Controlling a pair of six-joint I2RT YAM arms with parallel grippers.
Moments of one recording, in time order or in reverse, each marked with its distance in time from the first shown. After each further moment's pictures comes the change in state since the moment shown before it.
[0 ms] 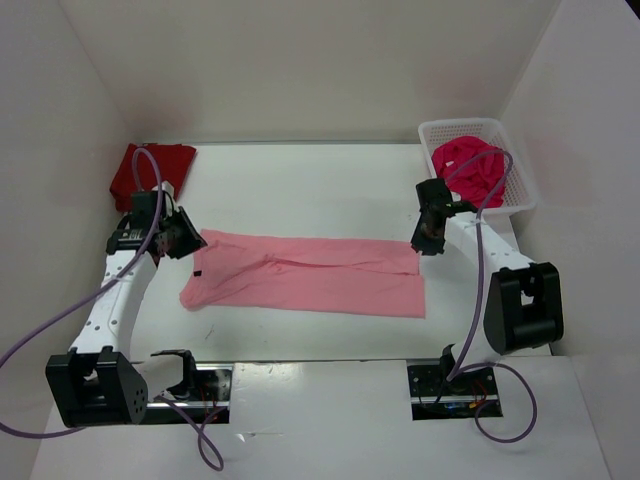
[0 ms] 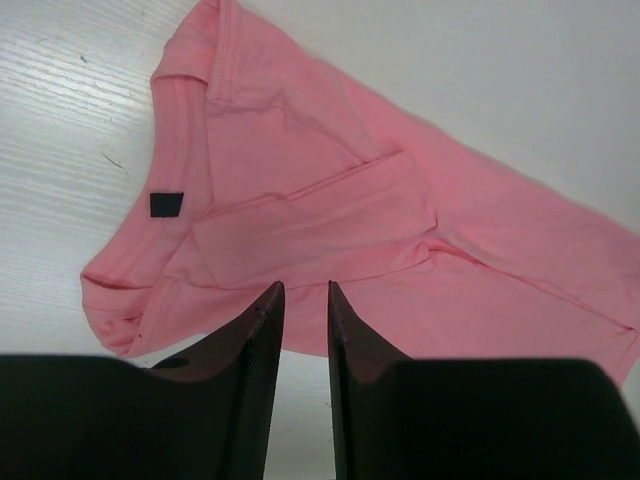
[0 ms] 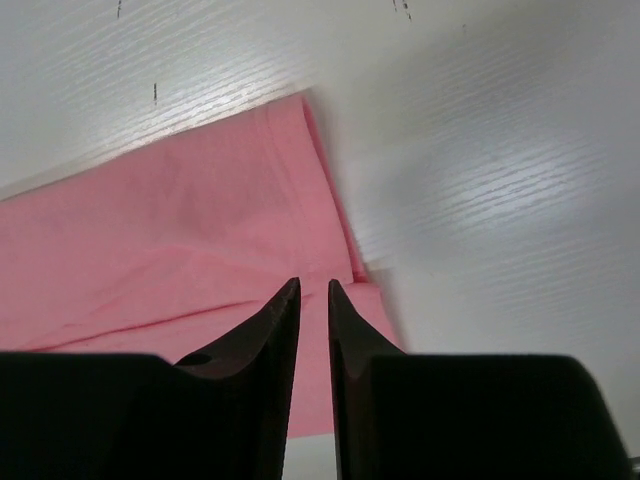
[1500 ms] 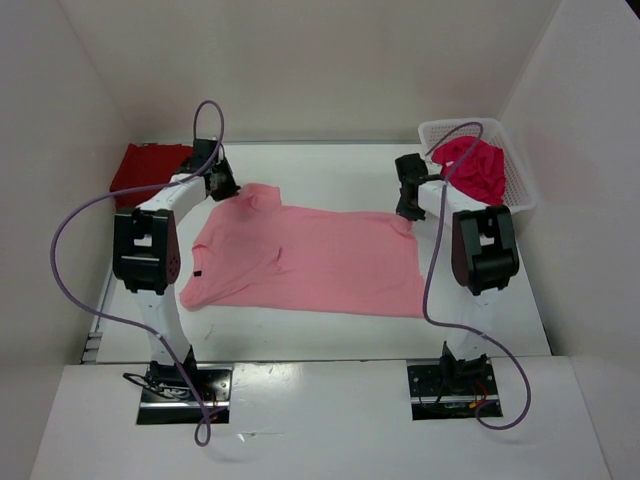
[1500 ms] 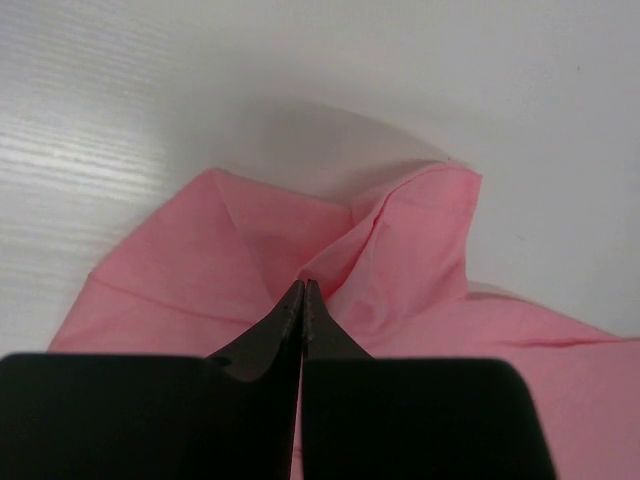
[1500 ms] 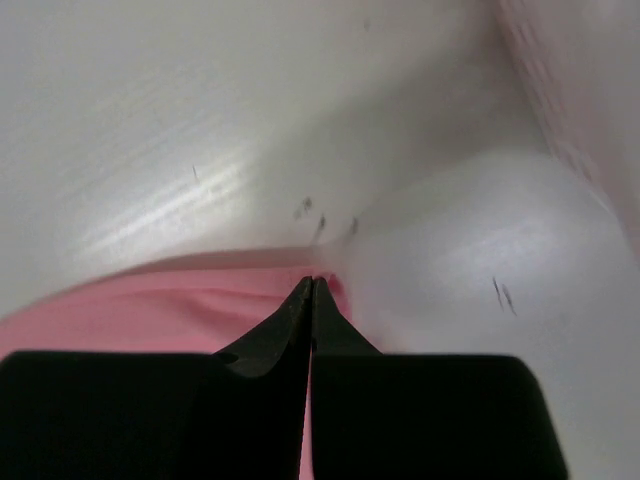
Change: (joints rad) left arm -0.137 0.900 0.574 0.365 -0.088 0.000; right arm 0.018 0.526 0.397 0.214 0.172 -0.017
